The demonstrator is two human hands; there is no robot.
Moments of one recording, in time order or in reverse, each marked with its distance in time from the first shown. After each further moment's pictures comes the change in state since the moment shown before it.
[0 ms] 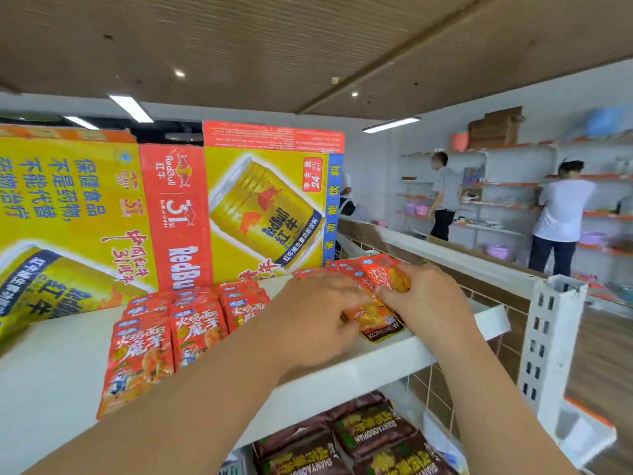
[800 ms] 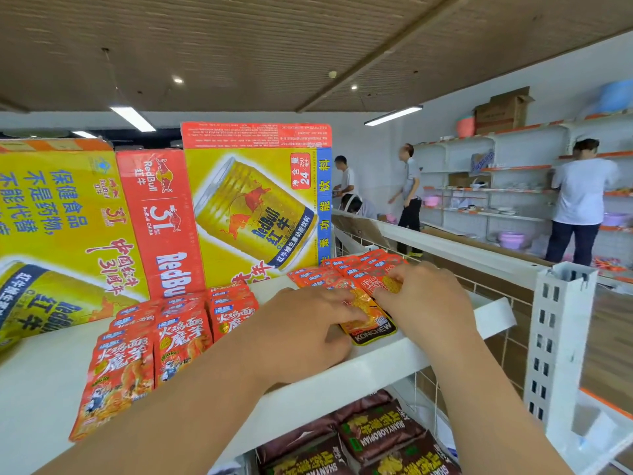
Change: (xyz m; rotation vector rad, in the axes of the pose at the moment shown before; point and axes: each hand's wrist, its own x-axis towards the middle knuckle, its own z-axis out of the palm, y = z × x) left_hand -0.001 0.000 0.008 0.042 -0.136 0.002; right_hand 0.004 0.014 0.015 -0.089 0.042 0.028
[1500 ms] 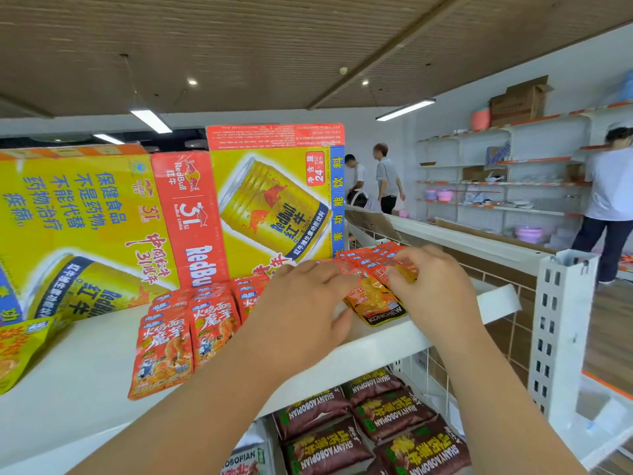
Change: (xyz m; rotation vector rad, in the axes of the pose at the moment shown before) left_hand -0.038 0.015 -0.013 0.243 0.381 -0.052; right_hand -0.018 -0.004 -0.005 0.318 0.222 -0.135
